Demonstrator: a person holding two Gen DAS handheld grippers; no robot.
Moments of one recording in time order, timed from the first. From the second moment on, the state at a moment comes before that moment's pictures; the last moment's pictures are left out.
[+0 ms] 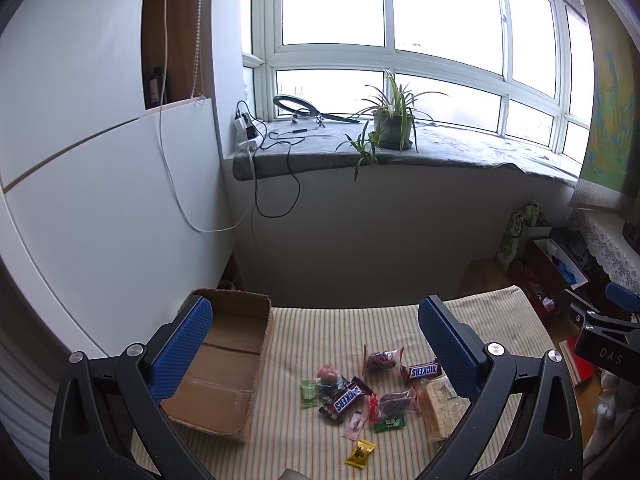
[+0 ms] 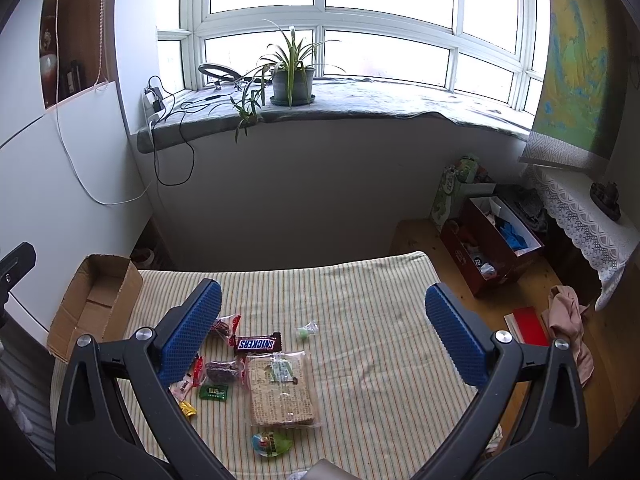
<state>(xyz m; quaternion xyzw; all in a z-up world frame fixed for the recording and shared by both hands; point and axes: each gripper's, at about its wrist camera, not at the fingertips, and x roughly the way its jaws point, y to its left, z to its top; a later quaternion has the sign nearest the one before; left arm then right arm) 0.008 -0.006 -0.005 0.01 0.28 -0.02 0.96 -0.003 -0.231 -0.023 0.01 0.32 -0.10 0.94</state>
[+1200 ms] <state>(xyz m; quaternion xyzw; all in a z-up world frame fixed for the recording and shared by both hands) 0.006 -0.006 -0.004 0.00 0.28 -0.03 0.96 -0.001 -0.228 -0.023 0.01 0.32 -0.11 0.94</state>
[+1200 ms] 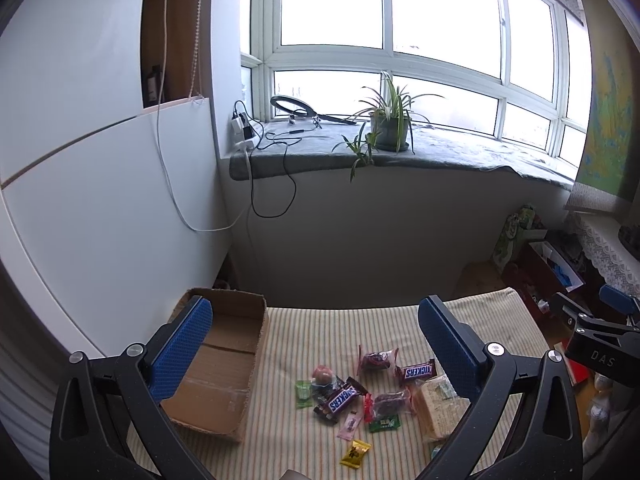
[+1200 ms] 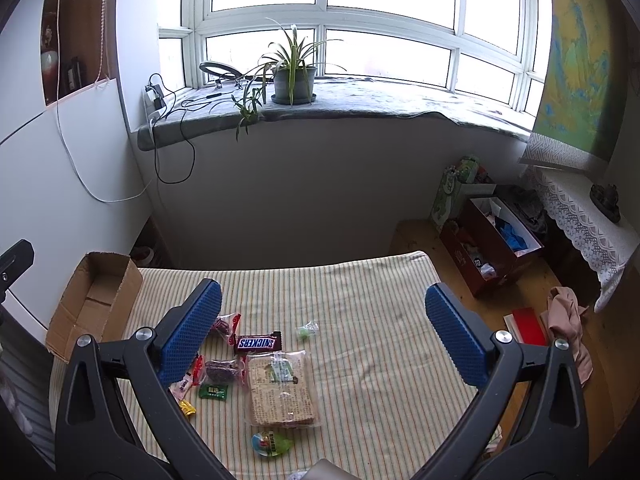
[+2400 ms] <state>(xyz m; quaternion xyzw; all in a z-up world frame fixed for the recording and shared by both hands) 0.035 -0.048 -0.122 -0.04 0.46 -0.16 0.87 0.012 -0.287 -0.147 0.11 0.46 0.02 0.88</state>
